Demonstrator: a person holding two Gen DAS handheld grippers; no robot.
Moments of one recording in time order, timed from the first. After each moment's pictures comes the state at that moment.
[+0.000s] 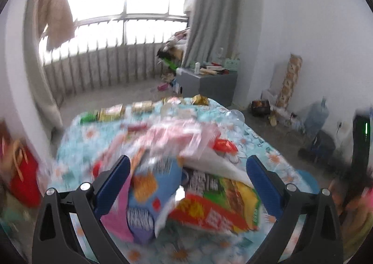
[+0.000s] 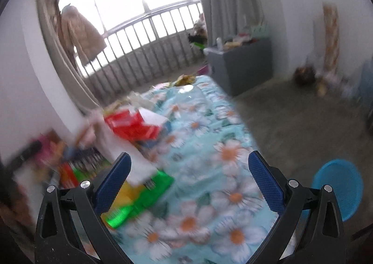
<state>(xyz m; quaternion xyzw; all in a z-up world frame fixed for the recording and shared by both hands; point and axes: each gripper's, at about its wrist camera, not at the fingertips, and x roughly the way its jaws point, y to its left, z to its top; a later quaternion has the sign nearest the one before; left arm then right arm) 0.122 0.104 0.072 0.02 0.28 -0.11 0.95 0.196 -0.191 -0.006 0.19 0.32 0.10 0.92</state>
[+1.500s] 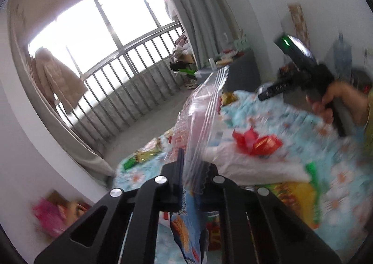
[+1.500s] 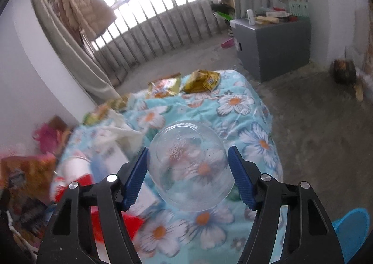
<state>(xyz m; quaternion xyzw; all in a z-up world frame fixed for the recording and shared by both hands) 0.156 0.076 0.078 0.21 0.25 -0.04 0.94 0.383 -0.164 -0.016 0.14 0.40 0.17 0.89</state>
